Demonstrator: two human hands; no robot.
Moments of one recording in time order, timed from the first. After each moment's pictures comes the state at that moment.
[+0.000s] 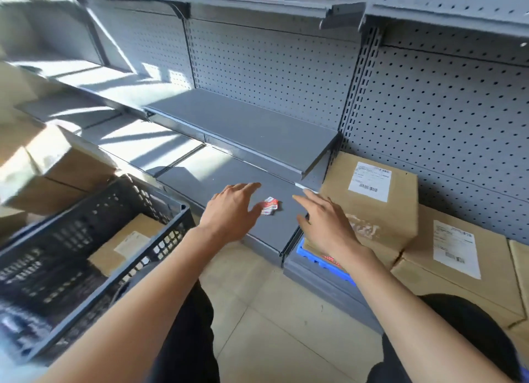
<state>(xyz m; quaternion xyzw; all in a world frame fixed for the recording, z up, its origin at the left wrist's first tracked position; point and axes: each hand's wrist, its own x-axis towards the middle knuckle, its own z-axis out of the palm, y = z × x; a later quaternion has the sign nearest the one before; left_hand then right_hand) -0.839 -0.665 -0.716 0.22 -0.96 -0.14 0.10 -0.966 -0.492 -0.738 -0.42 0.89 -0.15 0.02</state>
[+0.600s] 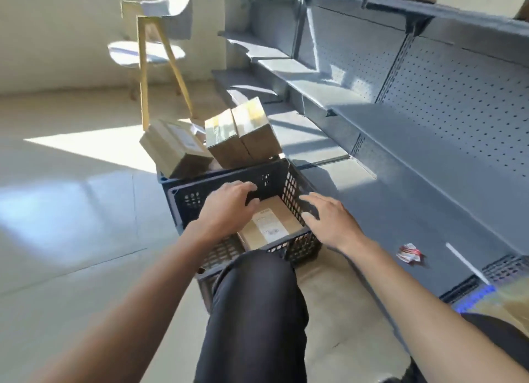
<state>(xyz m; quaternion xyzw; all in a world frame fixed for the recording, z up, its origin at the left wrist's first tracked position) -0.536 -0.864 -0.733 0.49 -0.85 -0.14 0.15 -0.752 -0.776 -0.732 -0.64 0.75 -0.14 0.13</state>
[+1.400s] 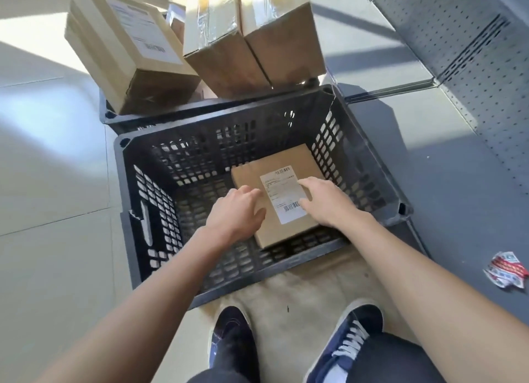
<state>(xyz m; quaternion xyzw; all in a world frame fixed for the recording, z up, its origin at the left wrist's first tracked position) -0.604 -1.008 -0.983 0.55 -0.80 -0.25 -0.05 -0.817 -0.995 -0.974 -0.63 0.72 0.04 0.28</state>
